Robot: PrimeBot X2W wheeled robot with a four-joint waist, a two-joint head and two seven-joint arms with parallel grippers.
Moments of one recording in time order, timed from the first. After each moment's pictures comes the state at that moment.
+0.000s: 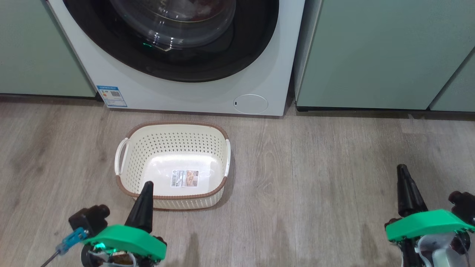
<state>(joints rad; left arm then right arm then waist) 0.02 0.04 -0.13 0.21 -0.60 -0.05 -0.17 -0.01 -0.03 -0.15 0.27 0.52 0.13 -0.17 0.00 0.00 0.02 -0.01</state>
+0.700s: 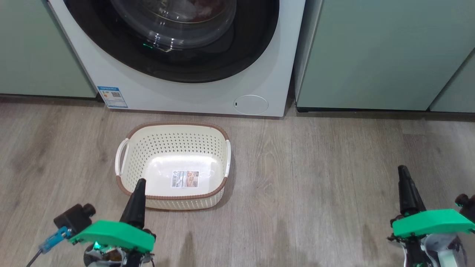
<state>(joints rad) 0.00 0.04 -0.09 0.23 -0.84 -0.07 -0.11 -0.01 -0.03 -0.15 0.27 0.76 0.13 -0.10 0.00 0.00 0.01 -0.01</state>
